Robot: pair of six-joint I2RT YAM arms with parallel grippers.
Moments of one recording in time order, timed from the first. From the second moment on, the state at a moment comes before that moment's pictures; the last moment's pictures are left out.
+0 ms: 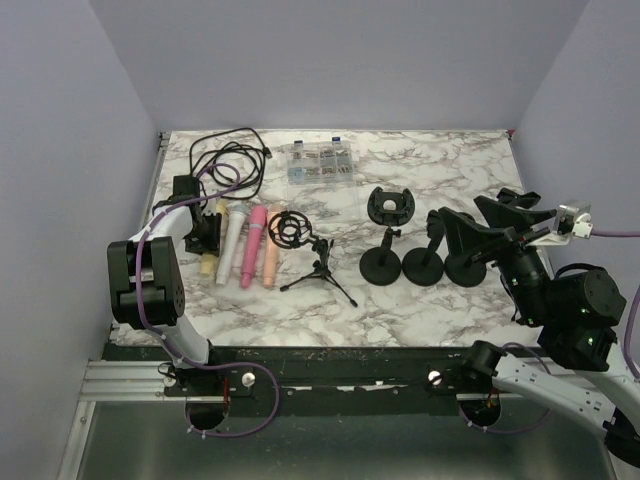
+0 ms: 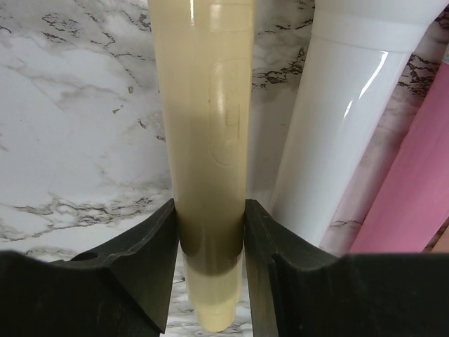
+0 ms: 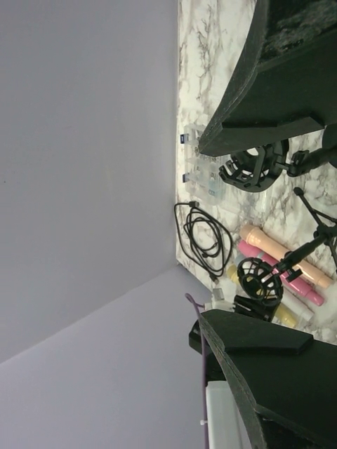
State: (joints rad) left arm 0.12 1.68 1.06 -0.60 0.09 0.10; right arm 0.93 0.47 0.91 -0.06 0.49 0.16
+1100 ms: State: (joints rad) left arm 0.12 1.16 1.05 -0.54 0.27 -0.07; right arm 0.93 0.66 1.20 -0.40 0.76 0.10
